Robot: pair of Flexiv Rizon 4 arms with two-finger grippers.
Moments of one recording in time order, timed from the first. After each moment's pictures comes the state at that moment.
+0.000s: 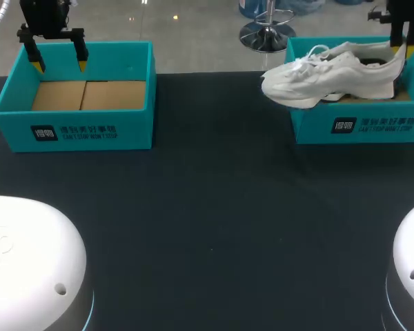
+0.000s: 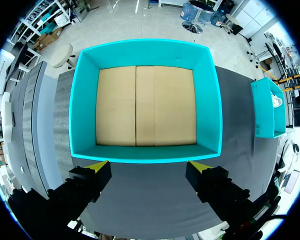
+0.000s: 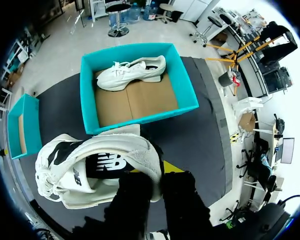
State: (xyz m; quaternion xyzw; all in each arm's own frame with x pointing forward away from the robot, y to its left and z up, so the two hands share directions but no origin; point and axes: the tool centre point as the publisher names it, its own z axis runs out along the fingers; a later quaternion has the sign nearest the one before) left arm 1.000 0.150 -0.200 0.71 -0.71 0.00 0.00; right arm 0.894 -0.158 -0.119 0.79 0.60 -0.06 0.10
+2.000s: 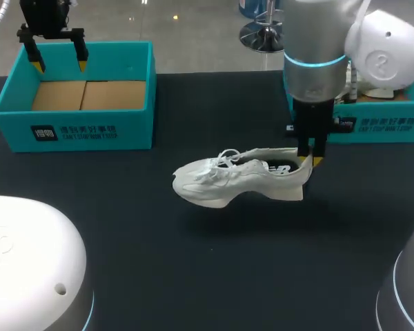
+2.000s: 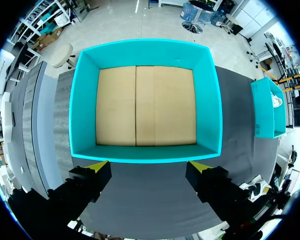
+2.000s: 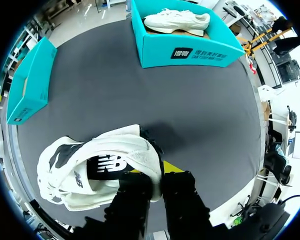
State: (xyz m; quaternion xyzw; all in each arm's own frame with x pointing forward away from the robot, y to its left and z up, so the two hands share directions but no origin) left arm 1.000 0.150 -0.200 0.71 -0.71 0.00 0.00; right arm 0.755 0.019 -0.259 0.78 0.62 -0.05 0.06
